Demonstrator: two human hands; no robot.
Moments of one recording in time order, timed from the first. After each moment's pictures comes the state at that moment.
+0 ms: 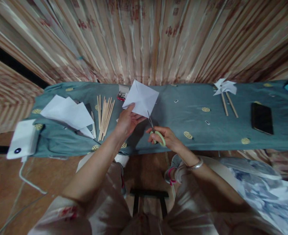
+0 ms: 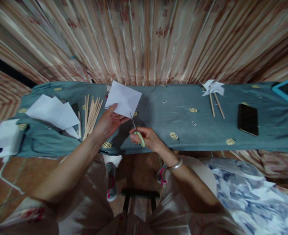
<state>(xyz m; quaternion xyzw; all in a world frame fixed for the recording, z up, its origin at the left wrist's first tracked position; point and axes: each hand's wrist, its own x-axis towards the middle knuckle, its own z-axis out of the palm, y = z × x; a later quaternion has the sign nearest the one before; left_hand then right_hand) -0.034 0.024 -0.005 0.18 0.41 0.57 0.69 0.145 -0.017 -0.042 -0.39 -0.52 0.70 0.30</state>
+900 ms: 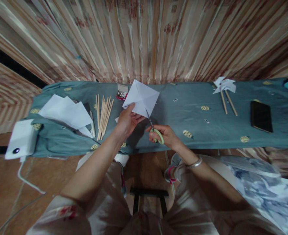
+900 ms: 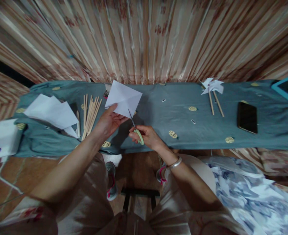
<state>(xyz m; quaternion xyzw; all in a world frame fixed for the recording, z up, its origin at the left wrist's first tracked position) -0.029 0.022 -0.005 0.18 0.41 0.57 0.69 0.140 -0.015 -0.039 -0.42 -0.48 0.70 0.32</state>
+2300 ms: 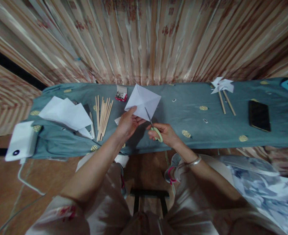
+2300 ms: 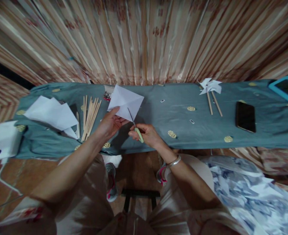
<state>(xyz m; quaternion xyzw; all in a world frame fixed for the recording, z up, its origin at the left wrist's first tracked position) -0.021 0.017 -0.002 0.17 0.43 0.55 0.69 0.140 -0.010 -0.036 -0.44 -0.49 0.68 0.34</state>
